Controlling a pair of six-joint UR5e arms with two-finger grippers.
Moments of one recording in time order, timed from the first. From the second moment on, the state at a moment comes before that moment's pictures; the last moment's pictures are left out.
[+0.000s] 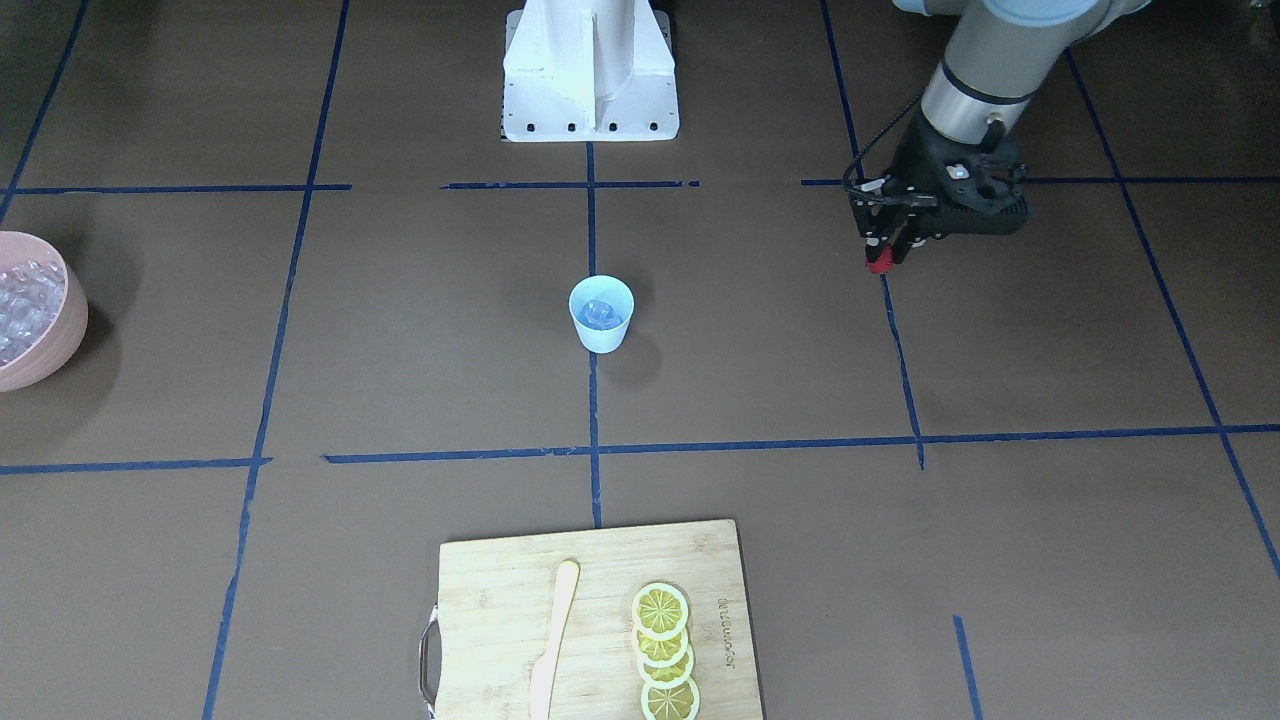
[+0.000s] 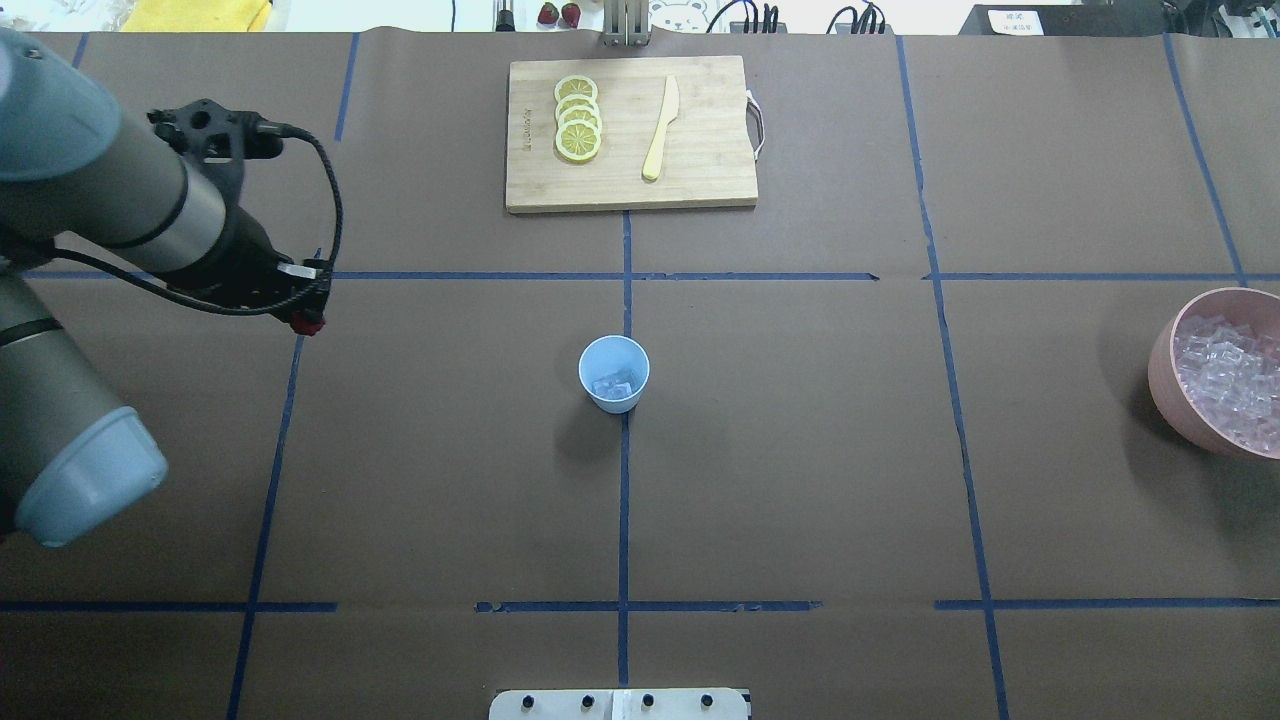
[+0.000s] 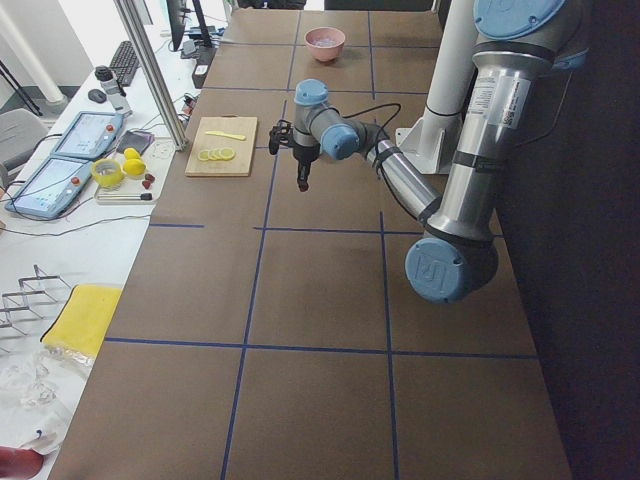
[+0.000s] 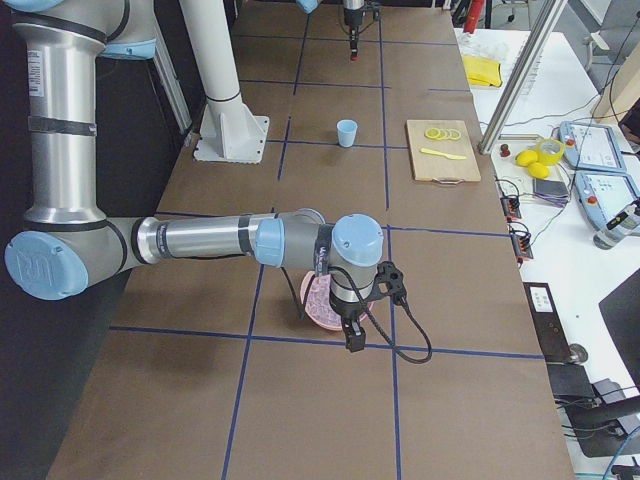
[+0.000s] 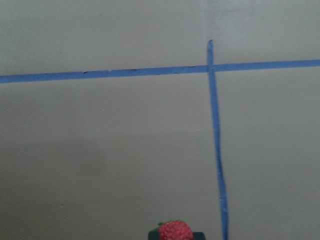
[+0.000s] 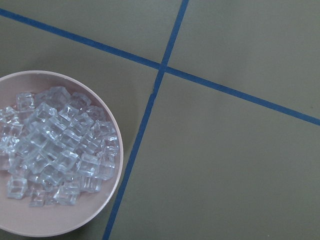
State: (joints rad) left arm -0.78 -1.98 -2.07 -1.38 -2.03 -0.98; right arm 1.64 -1.64 1.76 -1.76 2.26 -0.41
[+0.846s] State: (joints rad) left arm -0.61 -2.37 -1.78 -1.33 -1.92 -1.23; right arm 1.66 -1.66 1.78 -1.76 2.26 -0.41
